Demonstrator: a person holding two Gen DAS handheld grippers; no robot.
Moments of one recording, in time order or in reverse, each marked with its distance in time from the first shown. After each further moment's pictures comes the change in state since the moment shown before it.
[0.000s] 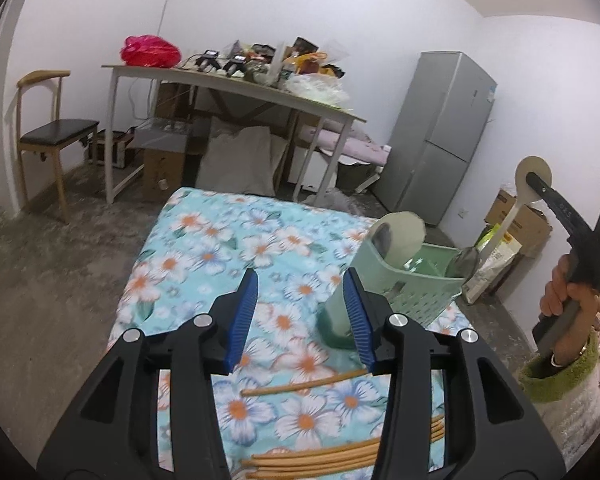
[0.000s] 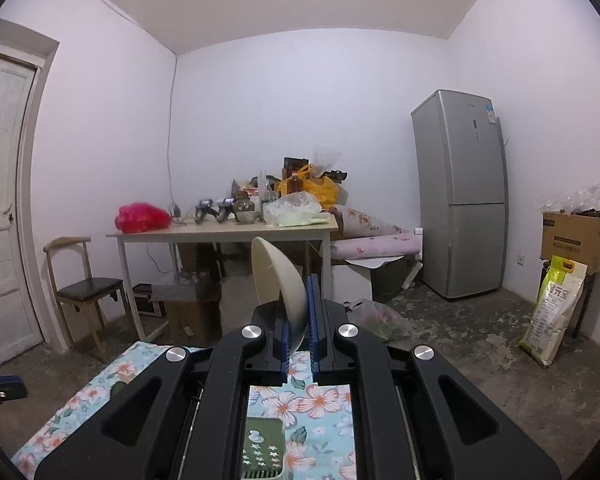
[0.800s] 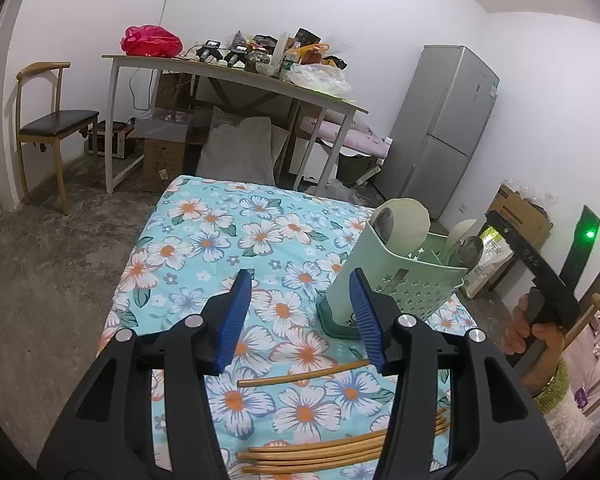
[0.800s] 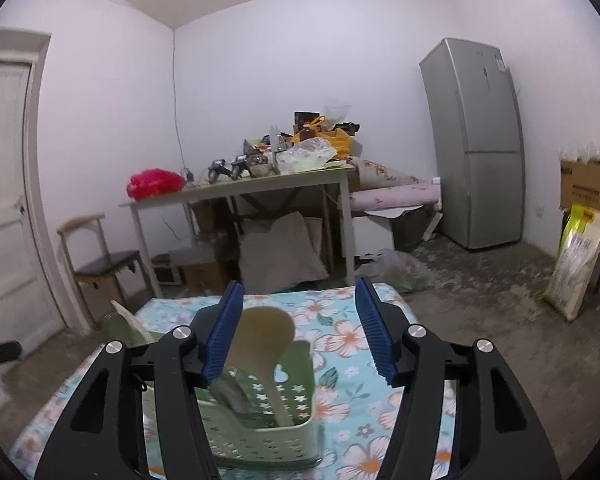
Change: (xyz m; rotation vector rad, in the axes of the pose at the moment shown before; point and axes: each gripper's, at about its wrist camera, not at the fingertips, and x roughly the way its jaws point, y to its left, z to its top) left arm 0.003 -0.004 -0.005 -0.003 0.028 -0.002; right arm 0.022 0.000 -0.068 0.093 0.146 0.083
